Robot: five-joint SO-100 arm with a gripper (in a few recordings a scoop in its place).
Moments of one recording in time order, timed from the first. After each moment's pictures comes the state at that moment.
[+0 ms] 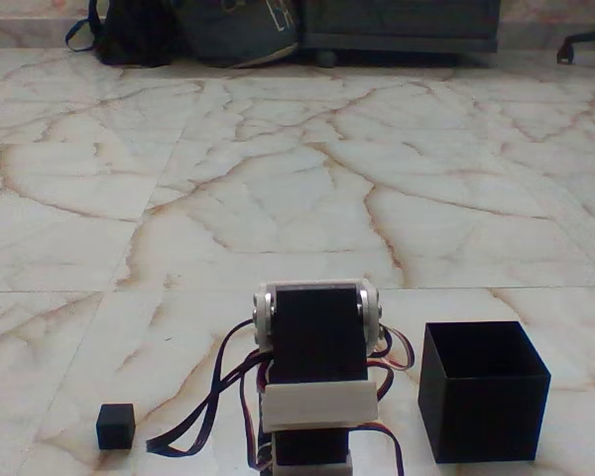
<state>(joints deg) -3.6 138.3 176.6 40.0 -85.3</state>
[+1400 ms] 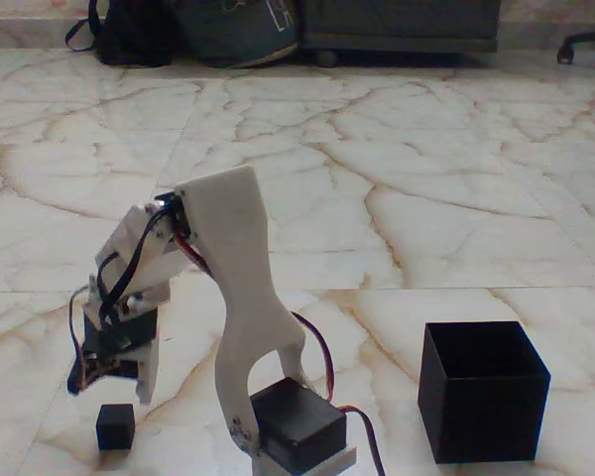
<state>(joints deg) -40.7 68.2 106.7 33.8 -49.4</state>
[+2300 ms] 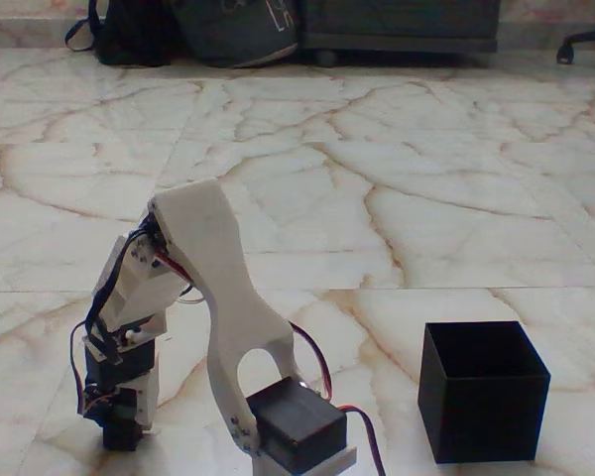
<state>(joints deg) -40.3 51.6 96.6 29.2 -47.3</state>
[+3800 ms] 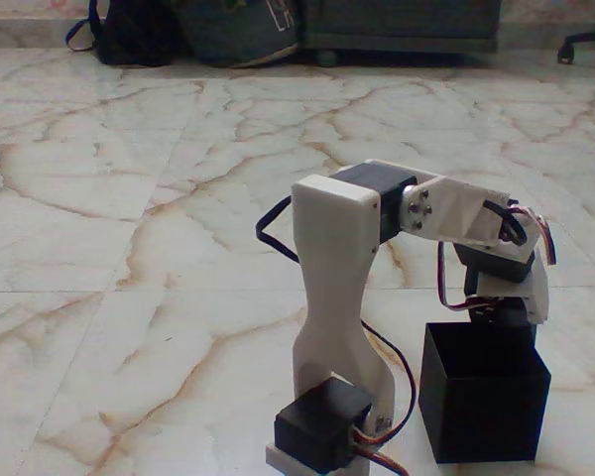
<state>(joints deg) 40.8 93.0 112.9 30.8 -110.2</state>
